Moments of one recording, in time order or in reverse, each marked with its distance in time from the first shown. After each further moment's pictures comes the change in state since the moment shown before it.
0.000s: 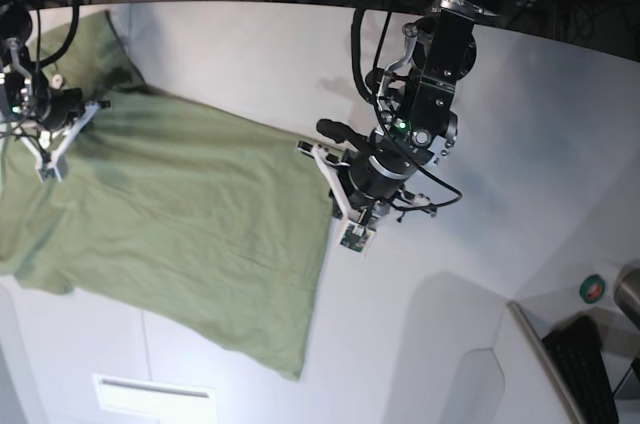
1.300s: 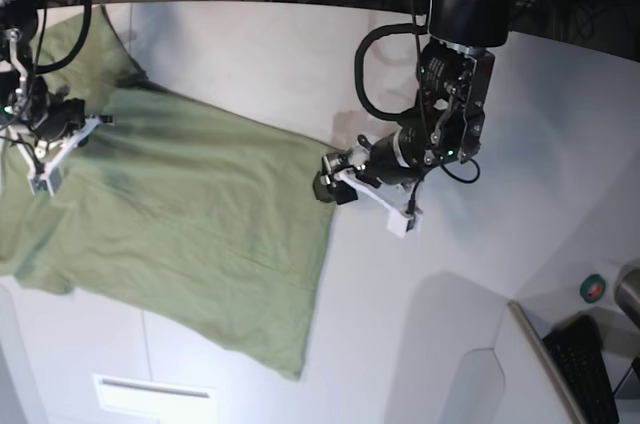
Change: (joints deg) left arm -6.8 0.7 -12.5 -27.5 -37.8 0.3 -1.2; right arm -2.2 -4.7 8.4 8.3 0.0 0.0 -4.4
